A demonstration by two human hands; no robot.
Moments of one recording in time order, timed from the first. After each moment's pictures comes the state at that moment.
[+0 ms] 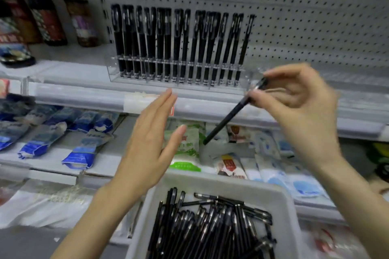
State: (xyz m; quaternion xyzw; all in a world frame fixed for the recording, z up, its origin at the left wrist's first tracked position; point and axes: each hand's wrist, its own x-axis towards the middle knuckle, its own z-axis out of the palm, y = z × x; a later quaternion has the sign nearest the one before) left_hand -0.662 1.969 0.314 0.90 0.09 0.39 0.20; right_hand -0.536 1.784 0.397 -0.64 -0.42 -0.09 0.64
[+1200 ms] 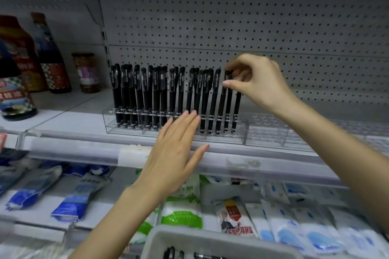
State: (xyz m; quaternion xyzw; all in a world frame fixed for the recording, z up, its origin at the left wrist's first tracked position) left_hand -0.577 1.996 0.352 0.94 0.06 0.34 0.04; right_hand -0.424 1.867 0.482 -0.77 -0.47 -0.21 0.37
